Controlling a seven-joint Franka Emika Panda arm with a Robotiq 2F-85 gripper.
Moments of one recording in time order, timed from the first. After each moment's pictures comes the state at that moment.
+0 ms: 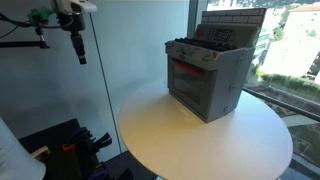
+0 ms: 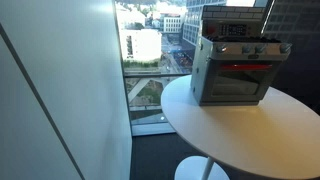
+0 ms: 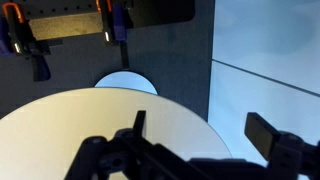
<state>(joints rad) 0.18 -0.78 0.25 -2.72 0.32 1.98 0.39</state>
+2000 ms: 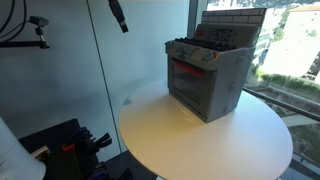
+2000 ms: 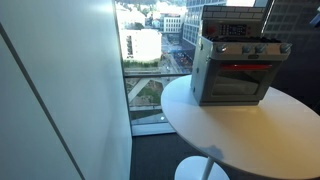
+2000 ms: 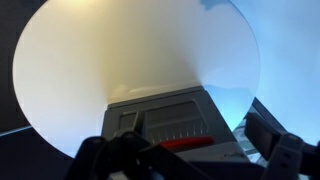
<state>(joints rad) -0.06 -0.58 0.25 -2.42 0.12 2.17 0.51</state>
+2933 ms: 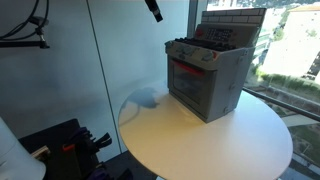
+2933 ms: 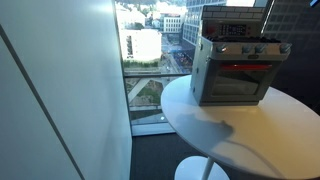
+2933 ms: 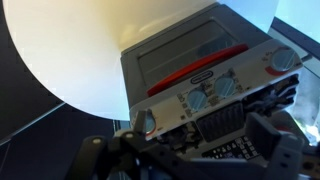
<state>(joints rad) -0.17 -0.46 0.15 -2.33 0.03 2.42 0.64</state>
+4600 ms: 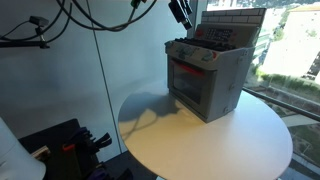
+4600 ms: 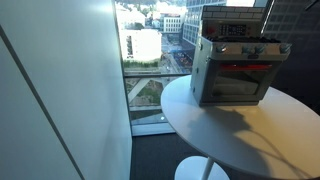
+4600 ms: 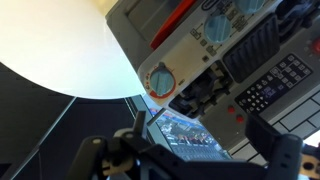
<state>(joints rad) -0.25 -0.28 0.09 -2.31 0.02 2.73 0.83</state>
